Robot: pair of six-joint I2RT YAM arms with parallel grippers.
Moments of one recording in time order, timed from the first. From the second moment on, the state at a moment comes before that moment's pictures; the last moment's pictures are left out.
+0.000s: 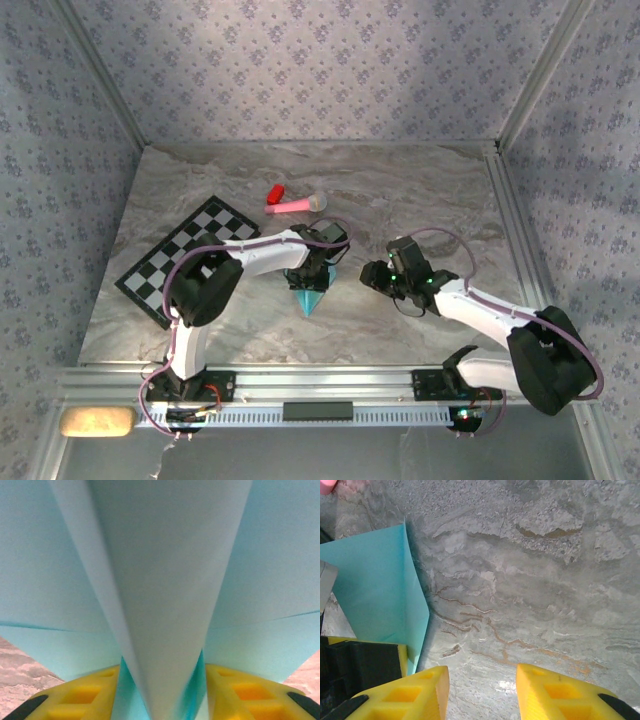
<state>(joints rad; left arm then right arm) -0.89 1.96 1.33 -0.88 -0.10 -0.80 0.56 1.22 0.52 -0.15 -0.16 0.87</state>
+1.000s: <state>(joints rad) -0.91 1.90 1.35 -0.90 -0.17 -0.90 0.53 1.15 0.52 -0.19 -0.20 0.84</state>
